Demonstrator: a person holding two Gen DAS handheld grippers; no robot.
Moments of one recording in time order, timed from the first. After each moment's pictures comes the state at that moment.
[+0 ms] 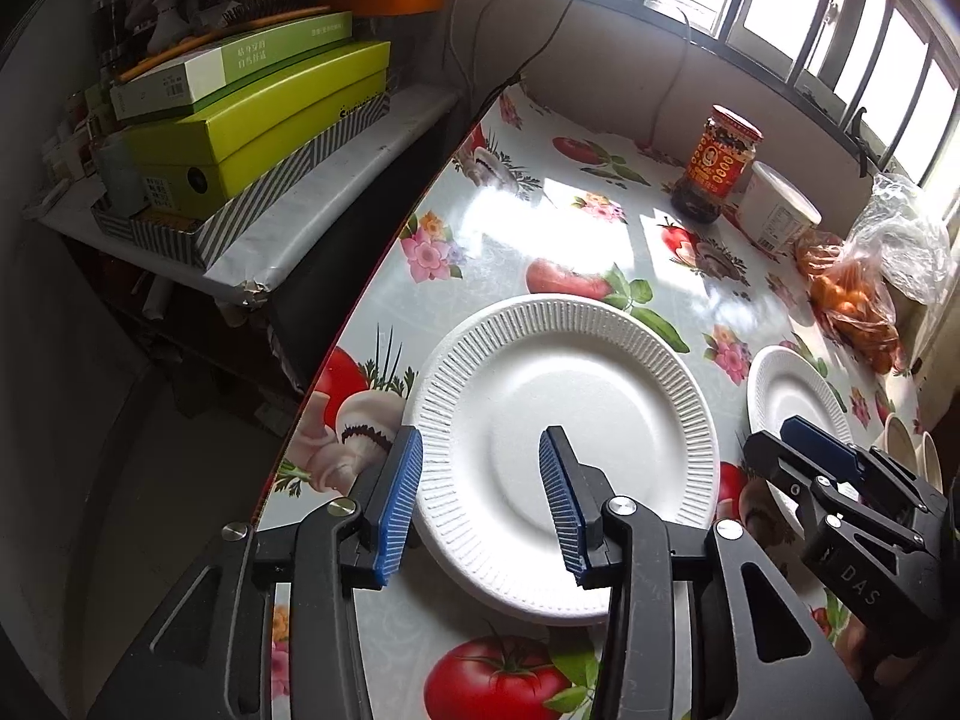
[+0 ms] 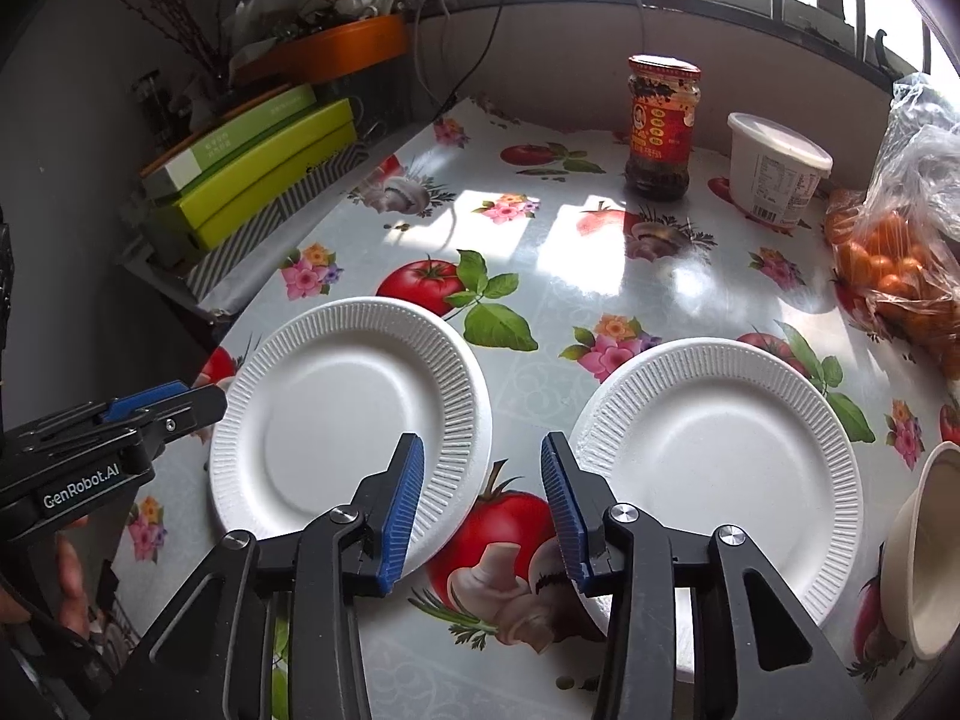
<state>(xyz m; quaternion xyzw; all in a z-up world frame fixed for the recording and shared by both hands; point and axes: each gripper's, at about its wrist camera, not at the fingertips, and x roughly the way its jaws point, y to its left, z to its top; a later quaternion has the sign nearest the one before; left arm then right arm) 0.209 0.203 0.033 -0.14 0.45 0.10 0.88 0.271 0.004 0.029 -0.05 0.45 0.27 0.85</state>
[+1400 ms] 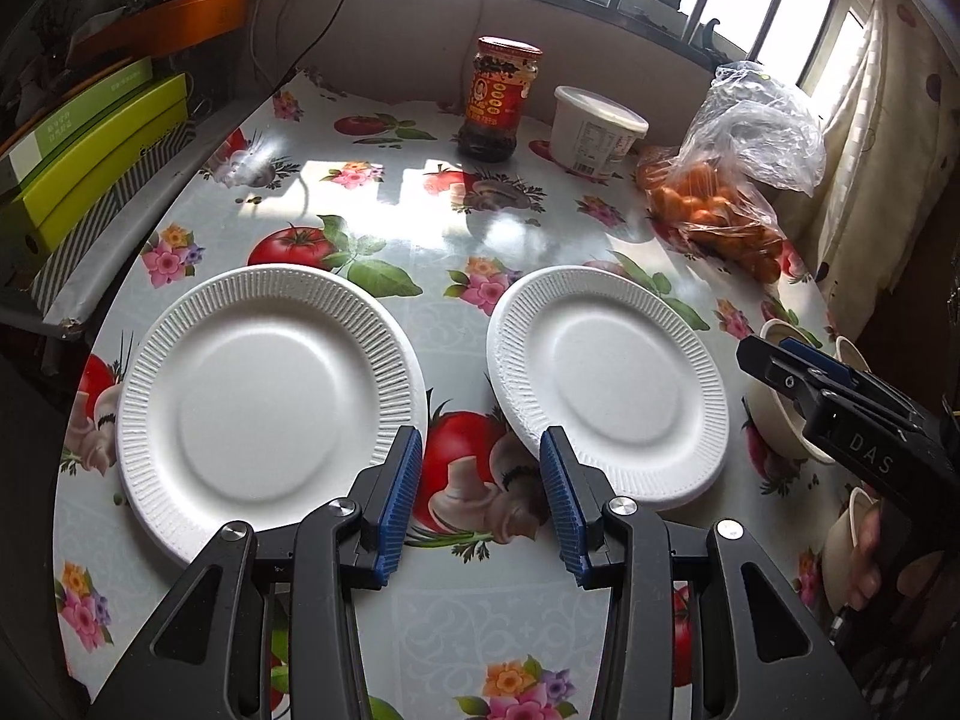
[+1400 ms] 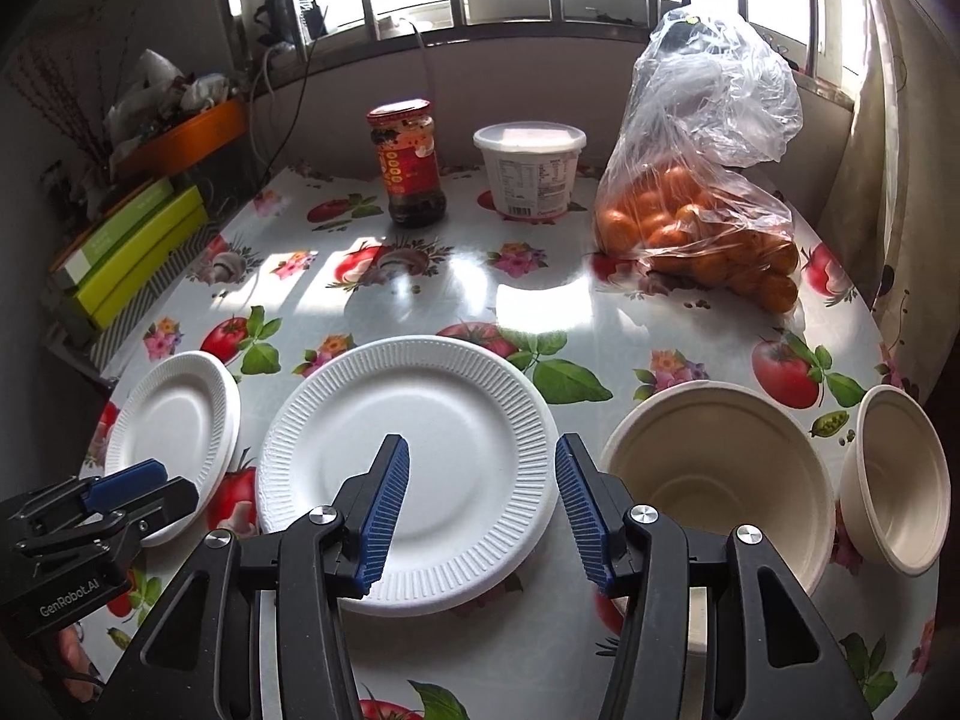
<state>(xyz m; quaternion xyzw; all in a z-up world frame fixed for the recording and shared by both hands) 0.227 0.062 0.031 -0.10 0.45 -0.03 0.88 0.283 -0.152 0.051 -0.01 0.42 0.15 0.89</state>
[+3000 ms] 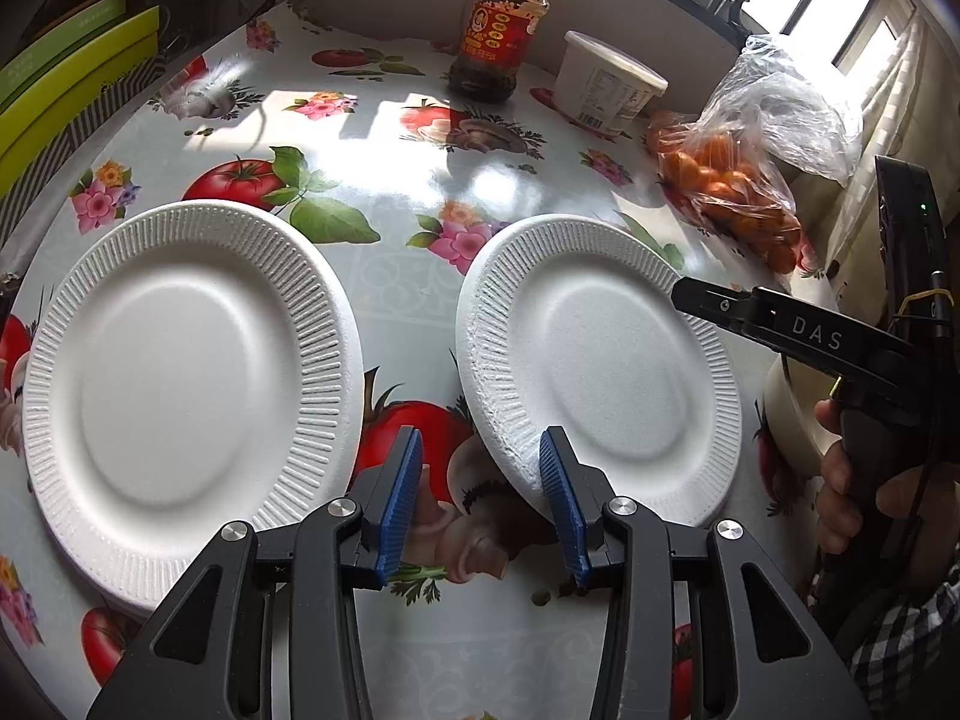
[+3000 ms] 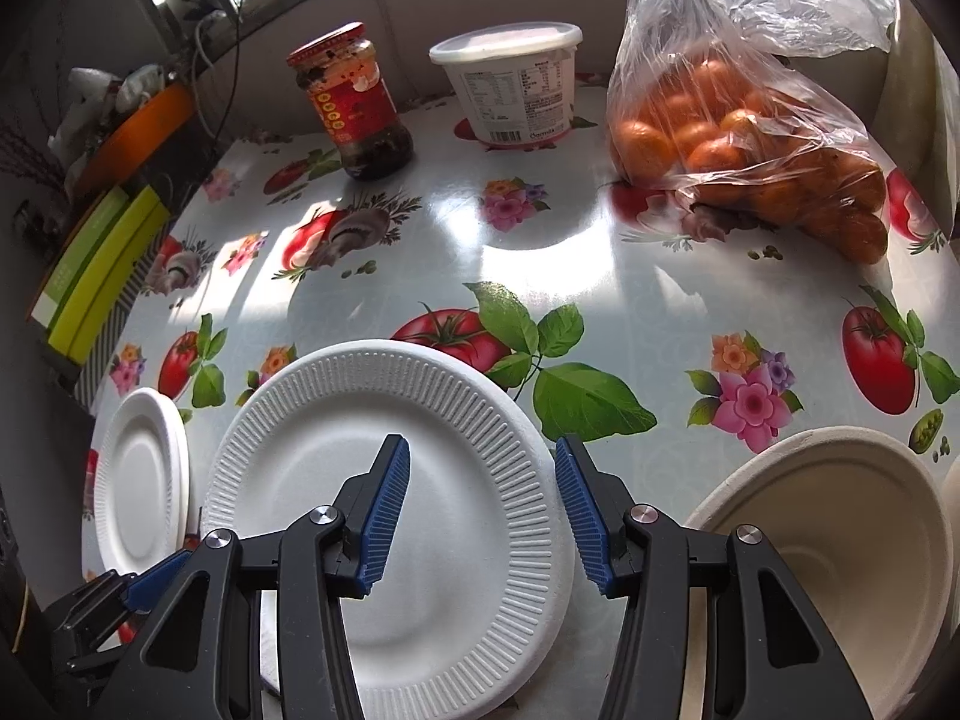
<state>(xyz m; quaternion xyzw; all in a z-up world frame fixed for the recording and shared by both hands) 0.260 0.050 -0.008 -0.14 0.50 -0.04 0.85 0.368 -0.157 0.000 0.05 0.51 0.16 0.84</state>
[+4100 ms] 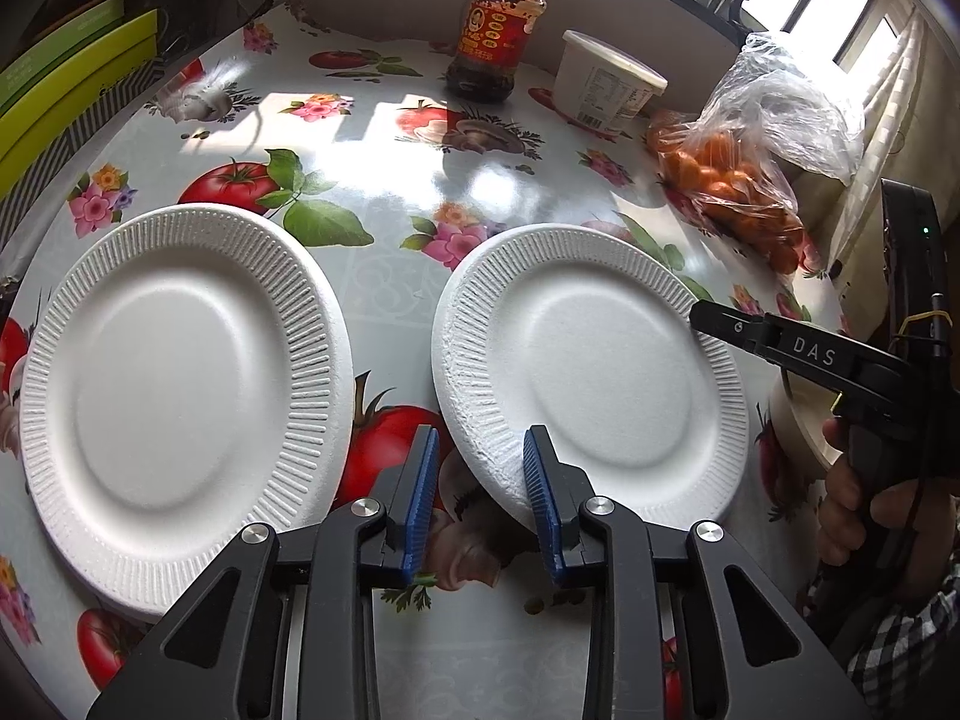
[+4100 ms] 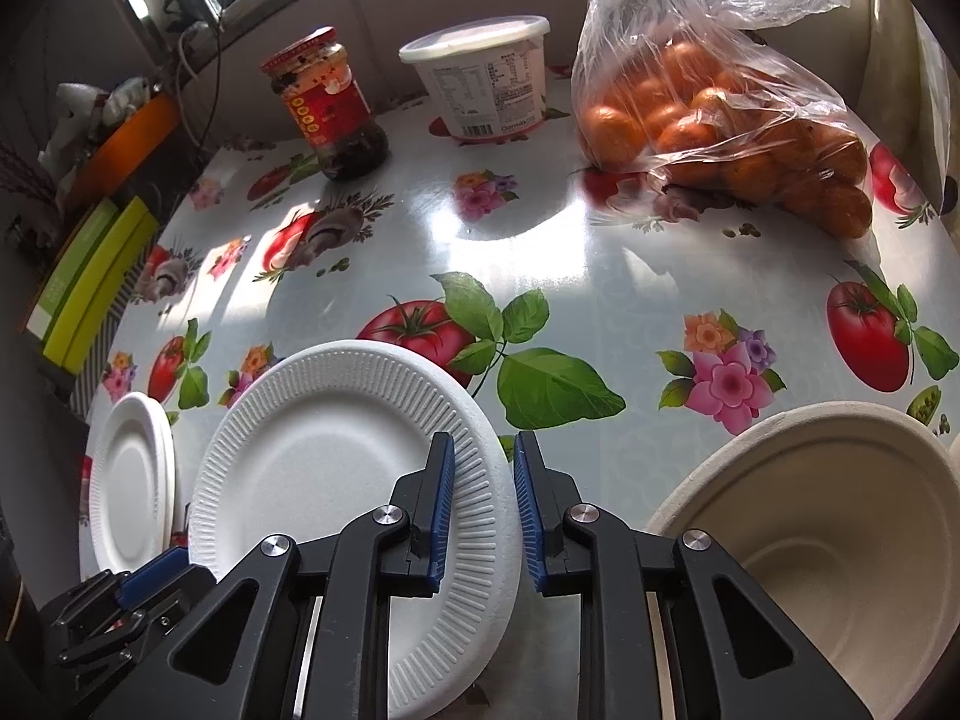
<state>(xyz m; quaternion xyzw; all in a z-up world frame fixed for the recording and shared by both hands) 0.262 0.044 -0.008 -0.14 0.50 -0.04 0.86 0.366 -0.172 -0.007 0.06 0.51 0.15 0.84</state>
